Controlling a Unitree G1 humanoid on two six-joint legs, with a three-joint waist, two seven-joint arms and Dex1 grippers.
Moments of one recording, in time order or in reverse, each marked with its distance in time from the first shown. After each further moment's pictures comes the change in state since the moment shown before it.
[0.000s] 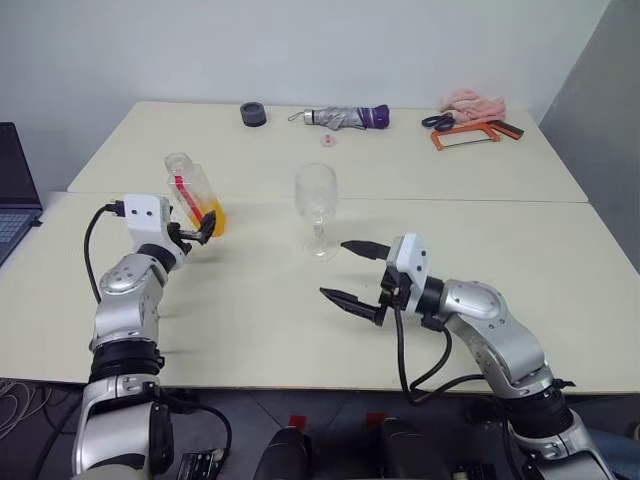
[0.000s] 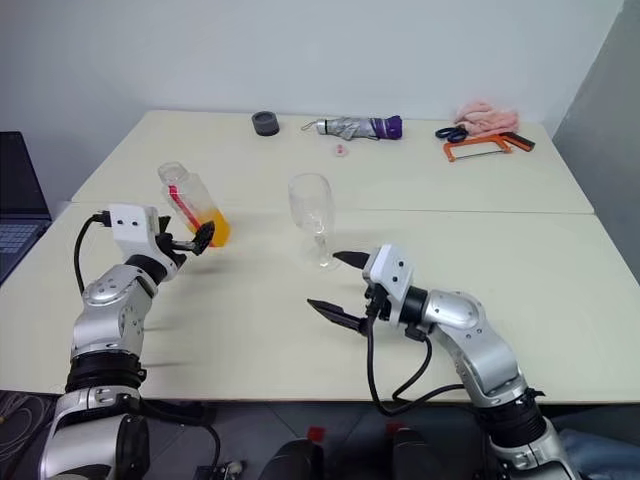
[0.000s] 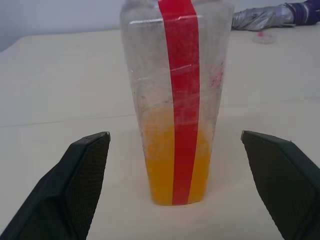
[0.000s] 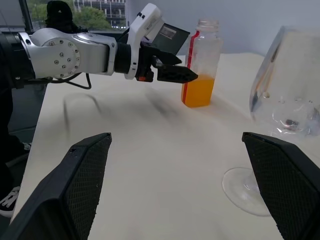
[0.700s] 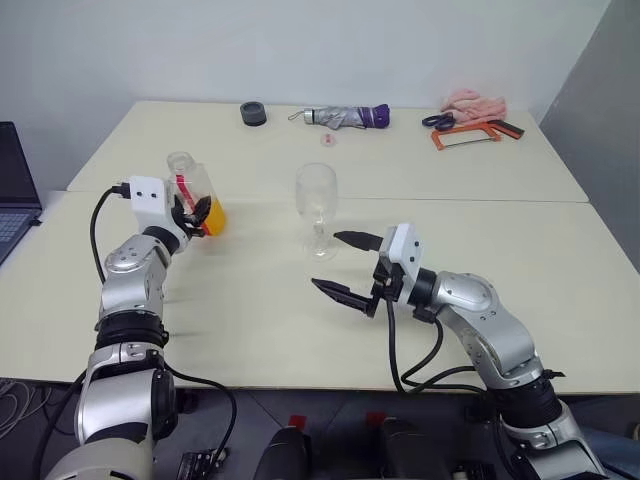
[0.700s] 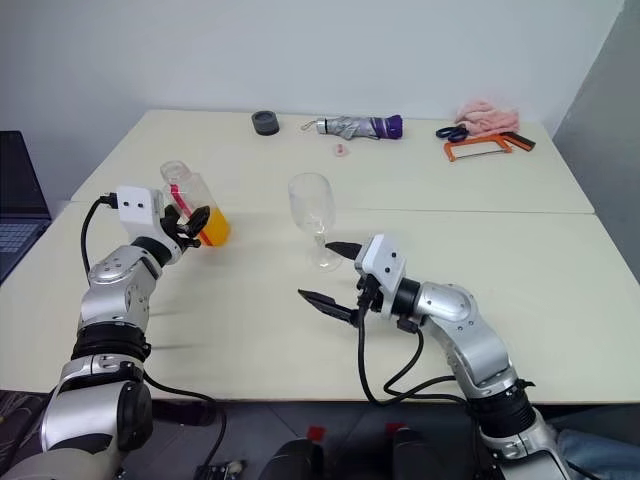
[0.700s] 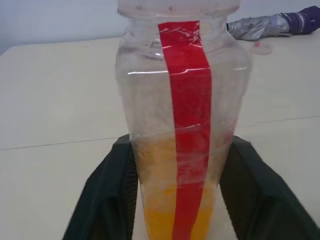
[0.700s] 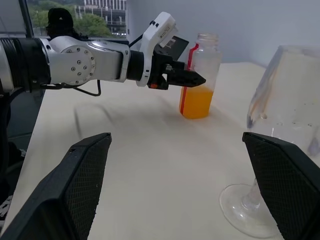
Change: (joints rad) left arm -0.152 0.021 -0.020 0.214 0.020 -0.089 -0.046; right arm -0.044 0.040 0.004 0.029 -0.012 0.000 -0.011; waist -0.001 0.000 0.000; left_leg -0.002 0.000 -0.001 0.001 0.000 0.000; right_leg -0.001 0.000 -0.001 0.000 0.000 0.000
